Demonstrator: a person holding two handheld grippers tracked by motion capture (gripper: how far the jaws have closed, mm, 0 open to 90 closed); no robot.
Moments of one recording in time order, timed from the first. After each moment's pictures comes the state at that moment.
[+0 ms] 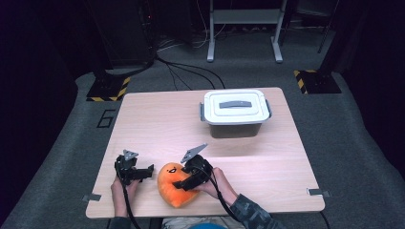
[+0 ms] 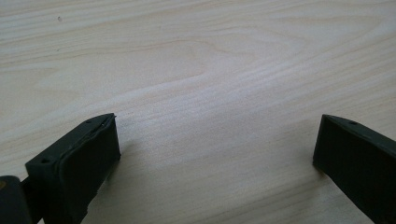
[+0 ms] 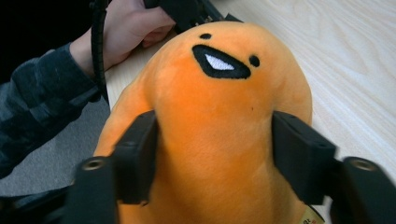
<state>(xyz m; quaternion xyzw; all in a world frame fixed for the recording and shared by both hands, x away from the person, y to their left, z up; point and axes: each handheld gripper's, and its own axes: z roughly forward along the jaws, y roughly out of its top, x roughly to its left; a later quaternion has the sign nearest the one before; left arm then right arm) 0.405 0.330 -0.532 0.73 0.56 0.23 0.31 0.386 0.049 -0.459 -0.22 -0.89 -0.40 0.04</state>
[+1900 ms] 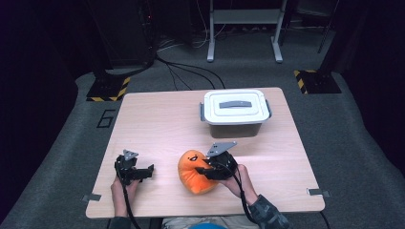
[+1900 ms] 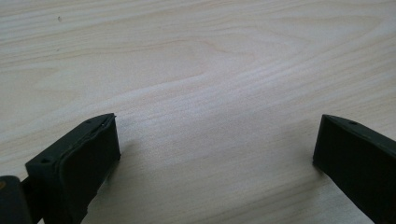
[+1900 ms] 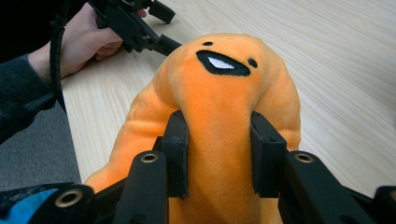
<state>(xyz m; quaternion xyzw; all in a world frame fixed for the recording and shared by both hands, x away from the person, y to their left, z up) 0.405 0.330 -0.532 0.73 0.56 0.23 0.31 0.383 -0.021 -0.434 -0.25 -0.86 -0.43 -0.07</state>
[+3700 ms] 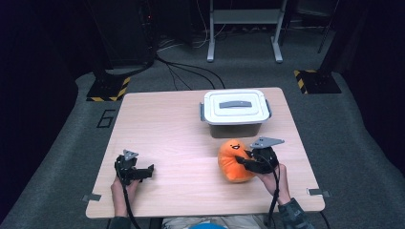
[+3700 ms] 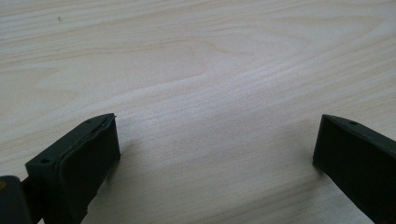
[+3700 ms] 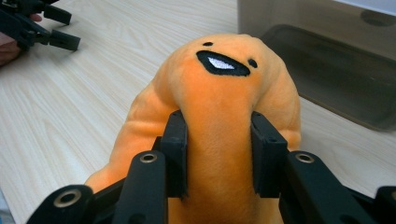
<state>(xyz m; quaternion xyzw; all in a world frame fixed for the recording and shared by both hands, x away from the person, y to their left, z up) 0.405 0.330 -0.532 0.73 0.56 0.23 0.32 0.390 -0.134 -0.435 -0.37 -0.81 -0.42 -0.14</state>
